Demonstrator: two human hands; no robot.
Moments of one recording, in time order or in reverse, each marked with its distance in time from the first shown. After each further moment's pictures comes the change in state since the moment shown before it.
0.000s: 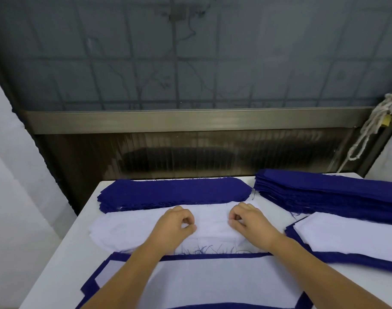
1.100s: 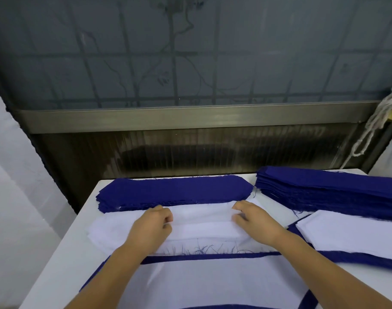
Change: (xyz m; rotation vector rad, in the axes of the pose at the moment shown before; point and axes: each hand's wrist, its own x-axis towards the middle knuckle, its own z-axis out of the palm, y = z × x) left_hand -0.009 -0.033 -0.022 0.294 0.091 -0.089; right_hand 0.011 0.012 0.001 0.096 -0.023 0.076
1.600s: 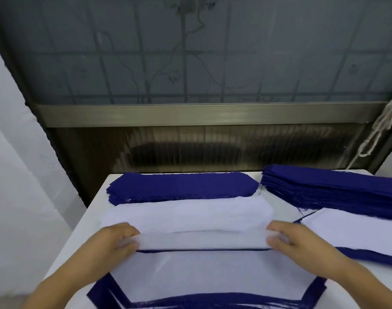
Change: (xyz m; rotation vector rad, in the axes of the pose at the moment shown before) left_hand -0.093 -0.055 -0.071 -0.106 -0.182 -0.046; right_hand -0.095 0.003 -0.042 0.123 -0.135 -0.008
